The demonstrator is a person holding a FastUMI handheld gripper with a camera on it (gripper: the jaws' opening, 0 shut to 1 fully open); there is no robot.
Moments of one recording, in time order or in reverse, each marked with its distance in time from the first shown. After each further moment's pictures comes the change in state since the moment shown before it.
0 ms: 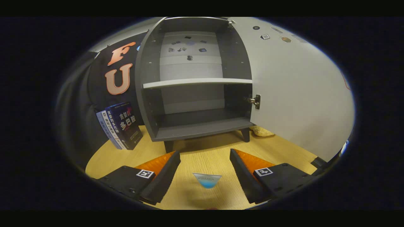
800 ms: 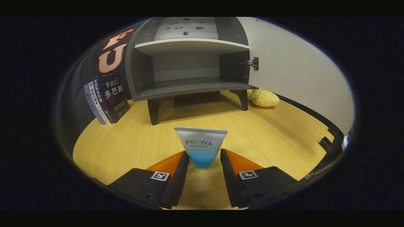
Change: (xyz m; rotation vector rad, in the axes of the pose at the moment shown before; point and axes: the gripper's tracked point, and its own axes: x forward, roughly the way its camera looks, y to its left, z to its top) arm 0.019 -0.018 -0.106 -0.002 0.195 -0.056
